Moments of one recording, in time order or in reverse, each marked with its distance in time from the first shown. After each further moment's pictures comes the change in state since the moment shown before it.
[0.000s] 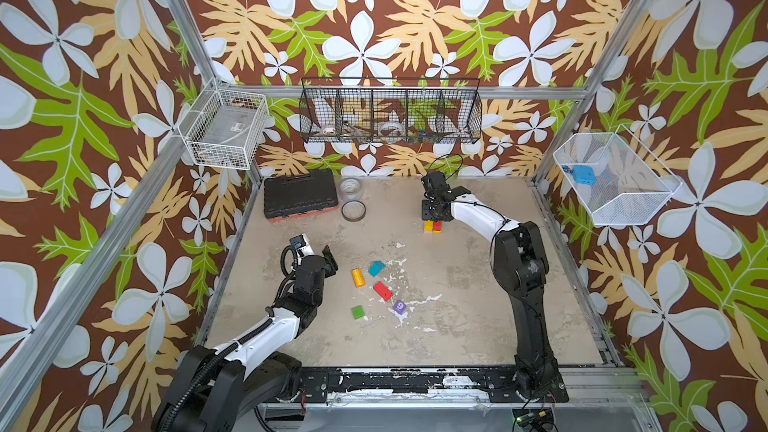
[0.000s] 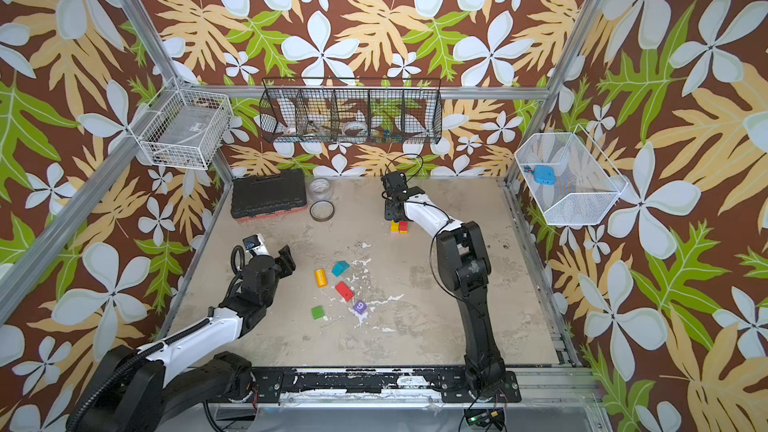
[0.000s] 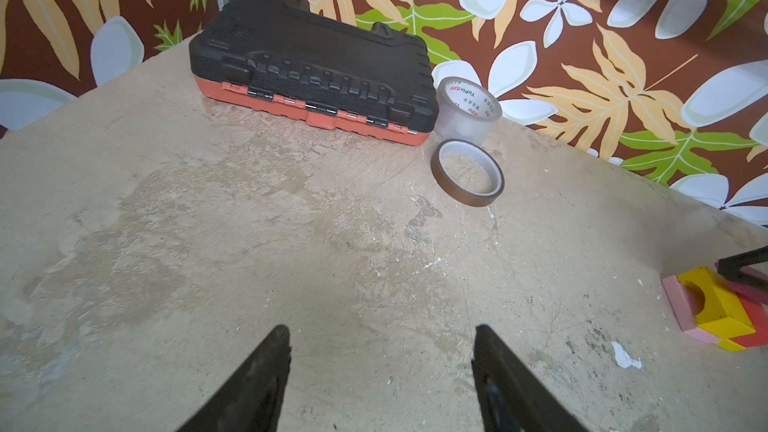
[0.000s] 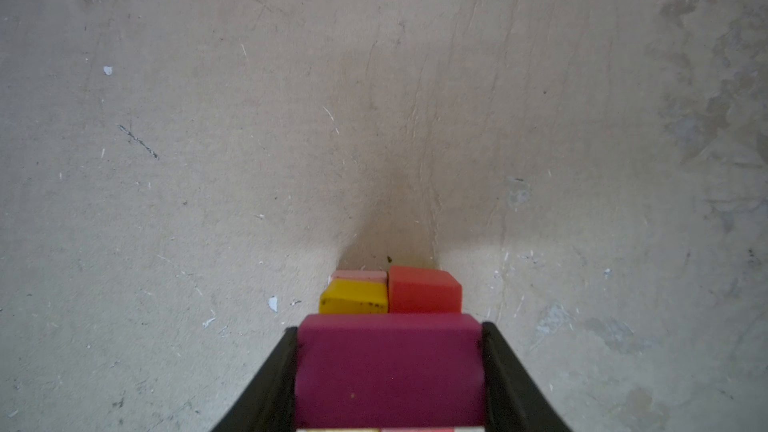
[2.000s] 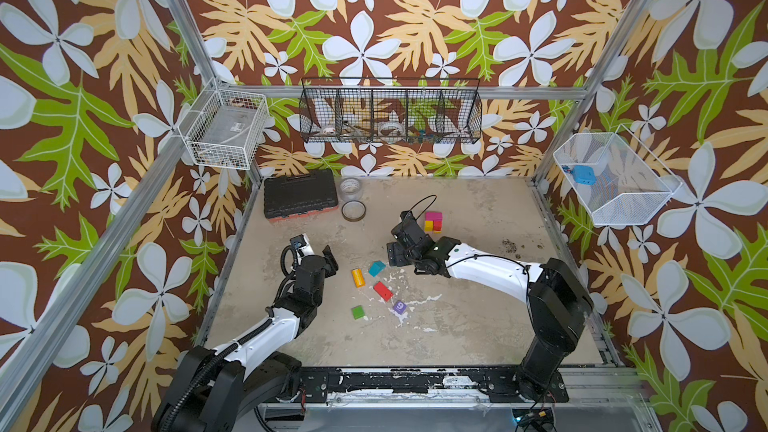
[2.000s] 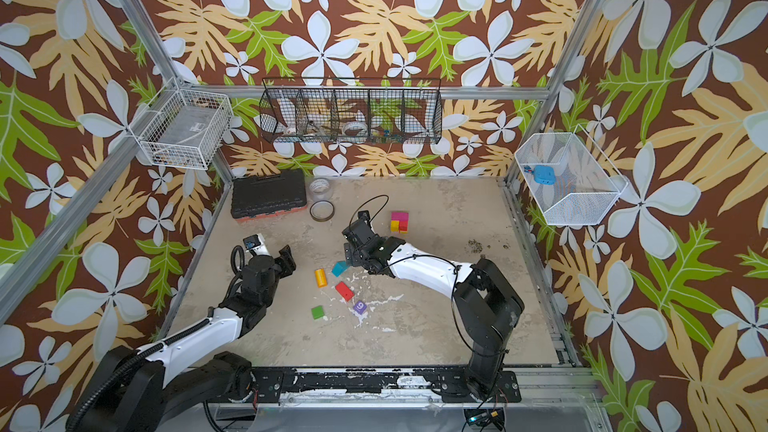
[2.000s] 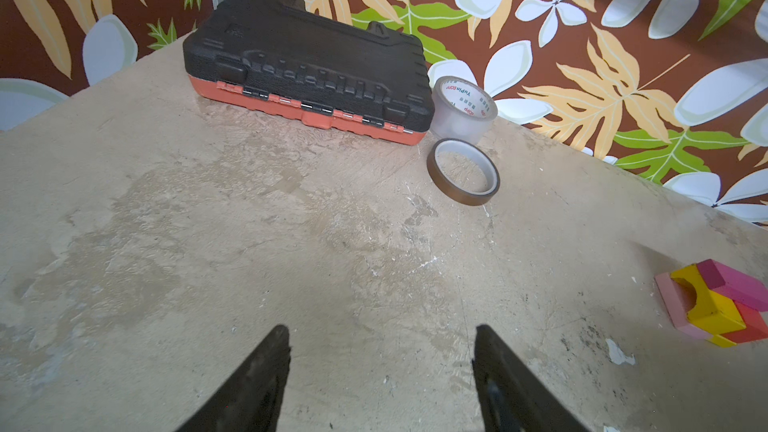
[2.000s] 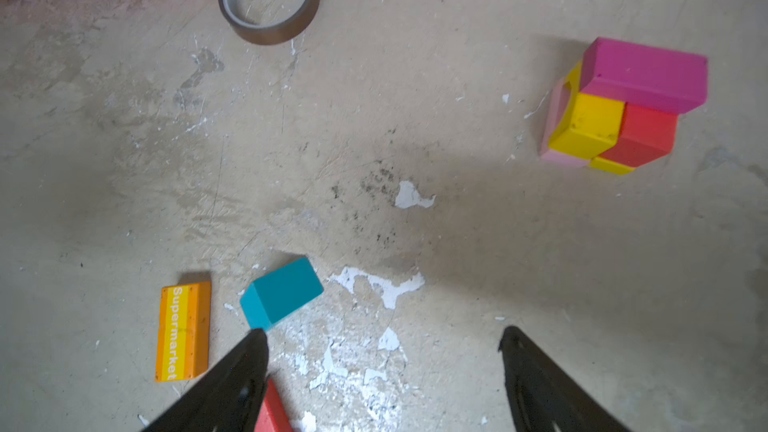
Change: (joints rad) left arm 0.000 -0.005 0.000 0.000 0.010 0.000; right arm 0.423 -0.472 -0.633 0.291 0.077 0.109
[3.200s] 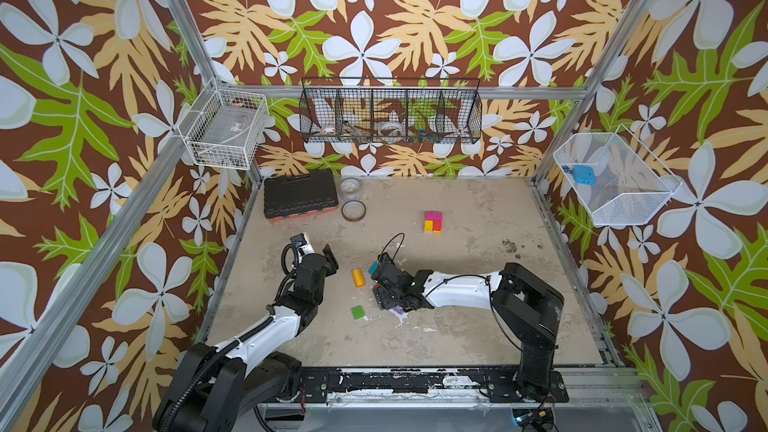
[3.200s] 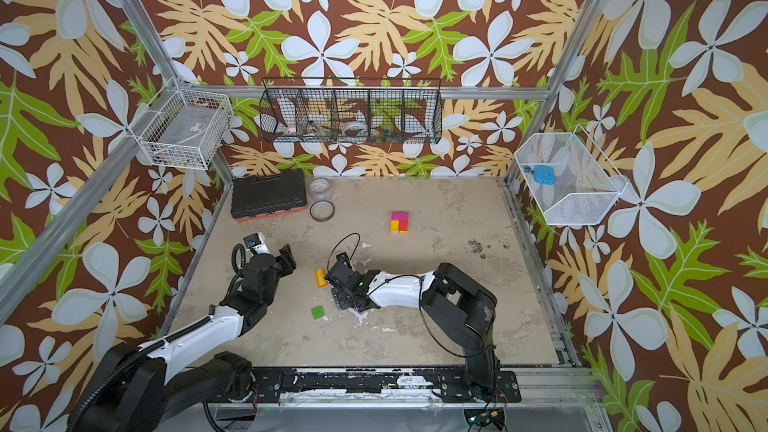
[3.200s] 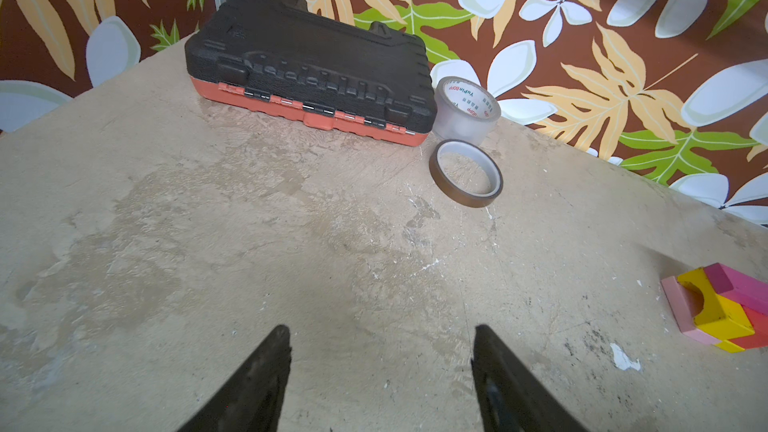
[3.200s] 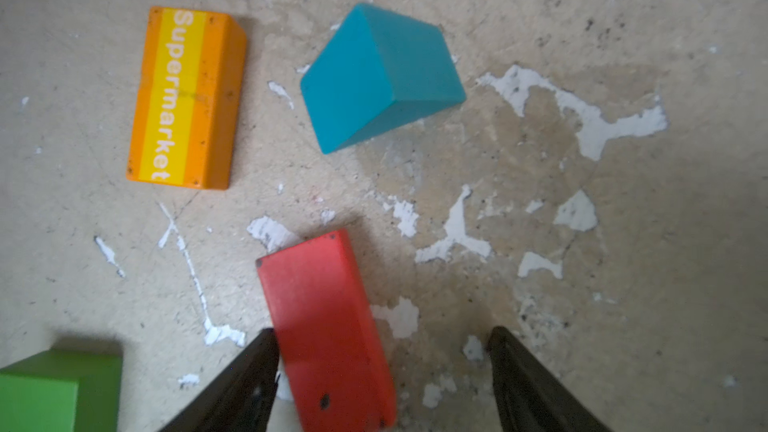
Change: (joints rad) left arm 0.000 0.018 0.014 -0.005 -0.007 0.000; right arm 0.166 0.125 -0.137 0.078 -0.067 0.016
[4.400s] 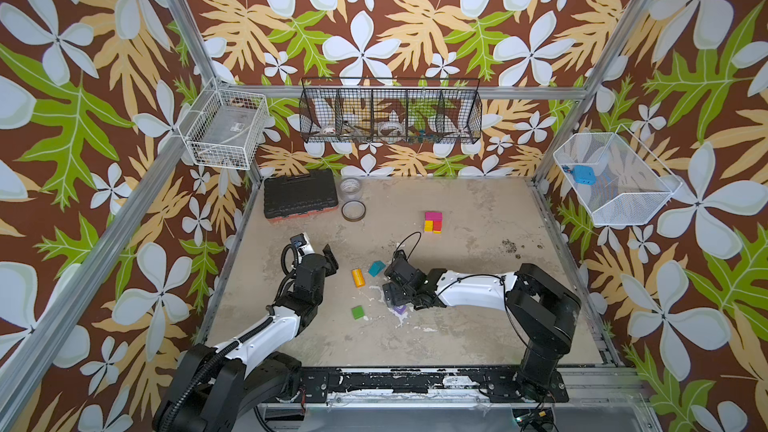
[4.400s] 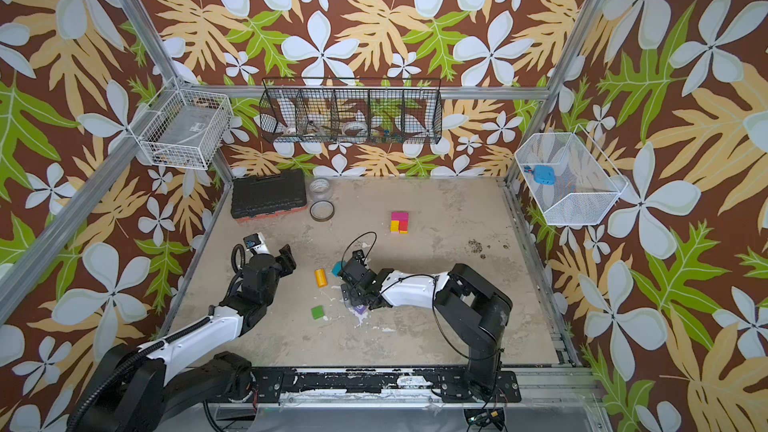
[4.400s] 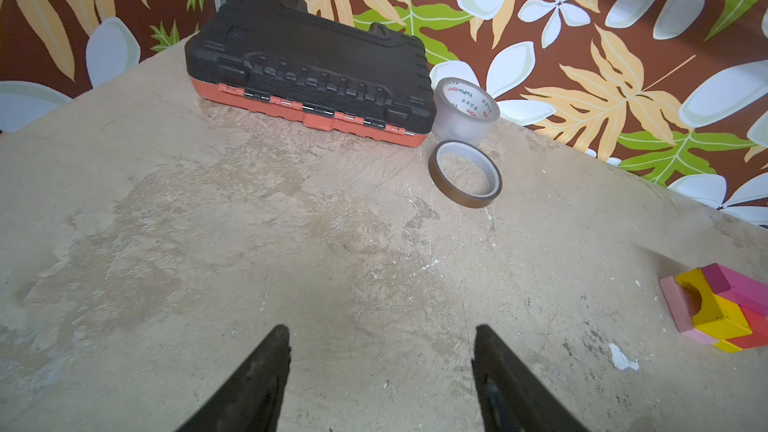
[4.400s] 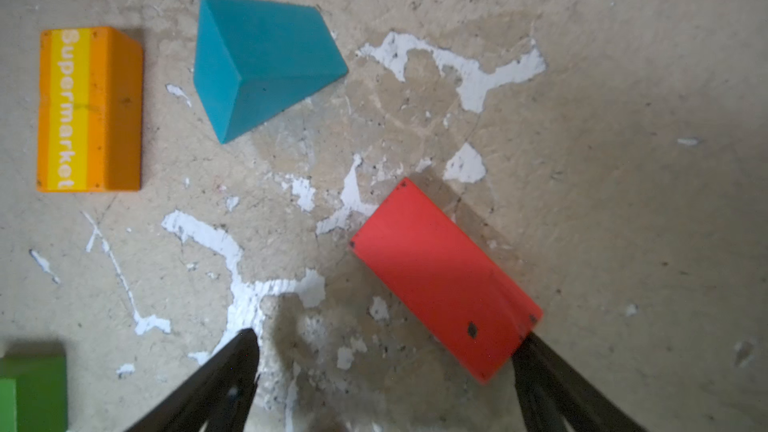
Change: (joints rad) left arm 0.000 -0.003 -0.002 0.000 0.001 0.000; right arm -0.043 -0.063 -0.069 0.007 -0.014 0.084
